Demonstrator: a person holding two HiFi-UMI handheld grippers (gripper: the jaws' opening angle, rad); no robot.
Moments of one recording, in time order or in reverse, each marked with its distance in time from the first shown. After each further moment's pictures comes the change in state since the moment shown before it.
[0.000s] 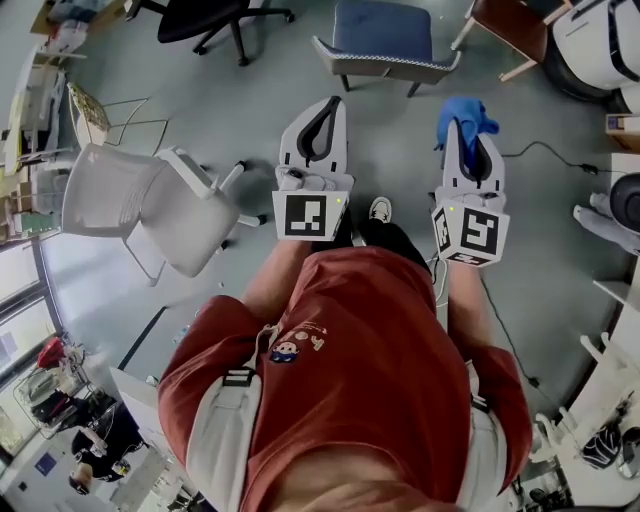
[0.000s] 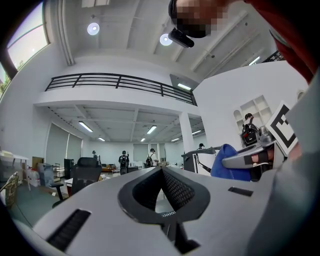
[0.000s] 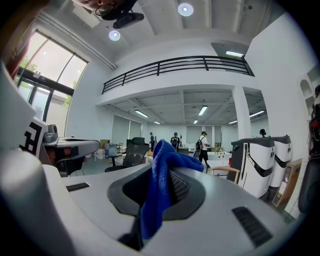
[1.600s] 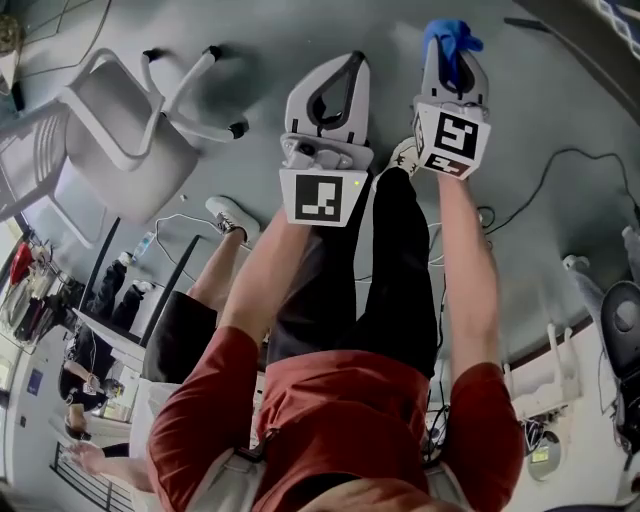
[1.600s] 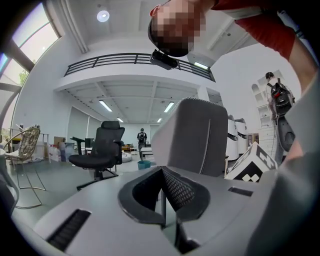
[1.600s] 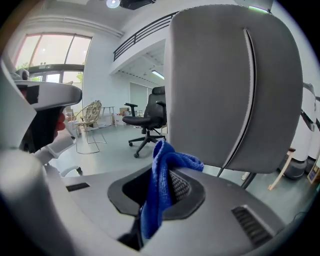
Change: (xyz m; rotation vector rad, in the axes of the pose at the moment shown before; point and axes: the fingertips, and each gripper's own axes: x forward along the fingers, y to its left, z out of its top) left arm 0.030 0.112 -0.443 -0.030 0.082 0.164; right arm 0.264 0.196 -0.508 -0.013 0.359 0.252
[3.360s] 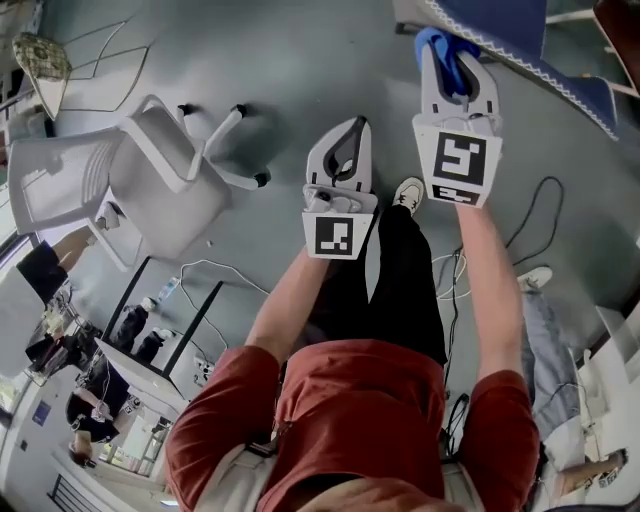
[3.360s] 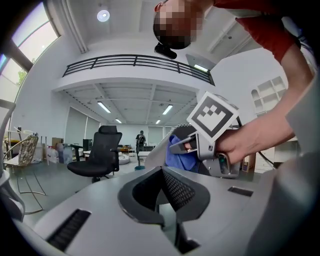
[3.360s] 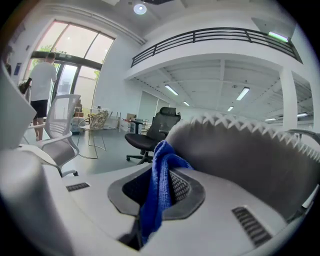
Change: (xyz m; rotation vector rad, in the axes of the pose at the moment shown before) left arm -0.027 -0.031 0.102 -0.005 -0.013 -0.021; right arm -0.079 -0.018 0.228 -0.224 -0.124 0.002
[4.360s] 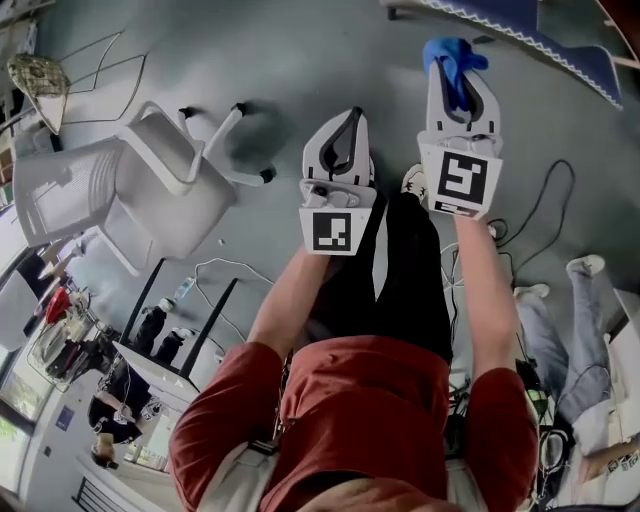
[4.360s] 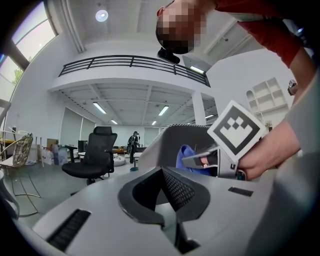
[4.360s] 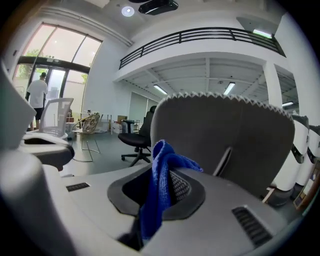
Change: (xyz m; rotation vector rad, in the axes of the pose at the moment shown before) left arm 0.003 -0.017 0.006 0.017 -0.020 -0.043; right arm -0.047 -0.011 -0.055 0.118 0.049 -0.081
